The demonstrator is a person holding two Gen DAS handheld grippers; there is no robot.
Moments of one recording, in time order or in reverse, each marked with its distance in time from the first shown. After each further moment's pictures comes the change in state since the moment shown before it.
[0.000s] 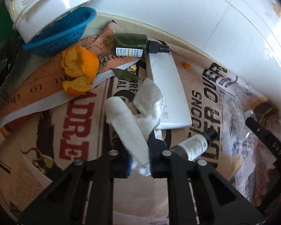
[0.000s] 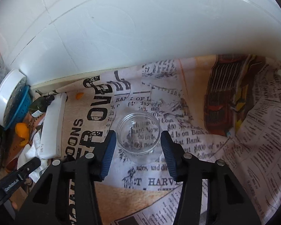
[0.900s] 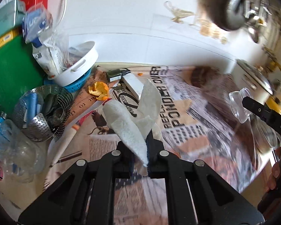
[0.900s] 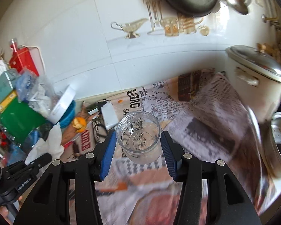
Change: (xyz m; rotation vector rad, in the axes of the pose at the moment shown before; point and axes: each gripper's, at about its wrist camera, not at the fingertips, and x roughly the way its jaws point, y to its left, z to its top) left arm -0.230 0.087 -0.089 0.456 -0.164 -0.252; right arm -0.255 0.119 -0.148 0.130 -0.284 -0.095
